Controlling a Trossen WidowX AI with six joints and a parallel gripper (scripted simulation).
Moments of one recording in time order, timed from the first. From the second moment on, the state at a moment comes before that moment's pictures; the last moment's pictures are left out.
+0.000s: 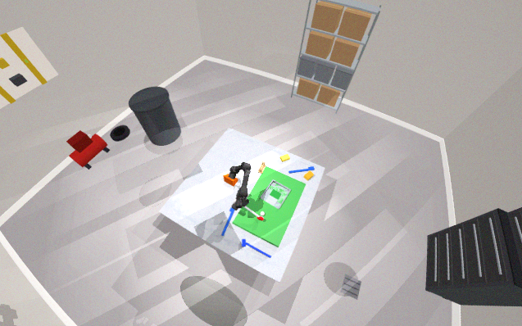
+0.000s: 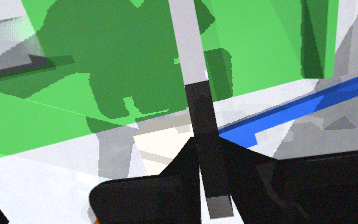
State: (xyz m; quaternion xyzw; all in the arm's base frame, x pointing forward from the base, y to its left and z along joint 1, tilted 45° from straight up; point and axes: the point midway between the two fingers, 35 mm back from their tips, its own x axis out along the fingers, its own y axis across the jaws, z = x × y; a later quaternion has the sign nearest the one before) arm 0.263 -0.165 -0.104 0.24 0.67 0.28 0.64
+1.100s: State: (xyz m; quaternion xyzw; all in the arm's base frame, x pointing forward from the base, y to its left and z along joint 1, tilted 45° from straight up) arm 0.264 -0.177 -0.128 0.25 0.67 0.28 0.64
